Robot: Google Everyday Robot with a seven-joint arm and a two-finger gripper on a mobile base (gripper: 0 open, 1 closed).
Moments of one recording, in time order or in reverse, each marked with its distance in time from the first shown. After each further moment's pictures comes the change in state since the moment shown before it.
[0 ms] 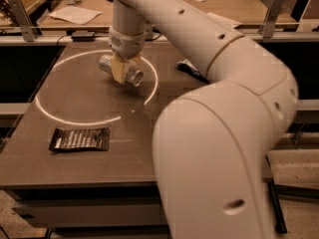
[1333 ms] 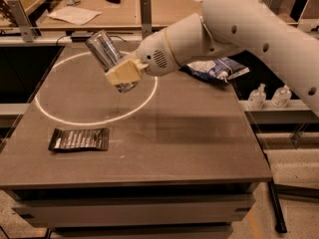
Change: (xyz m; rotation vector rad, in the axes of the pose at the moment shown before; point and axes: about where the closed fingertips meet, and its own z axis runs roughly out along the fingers) arm 0.048 0.112 -0.089 -0.263 -0.797 -0.261
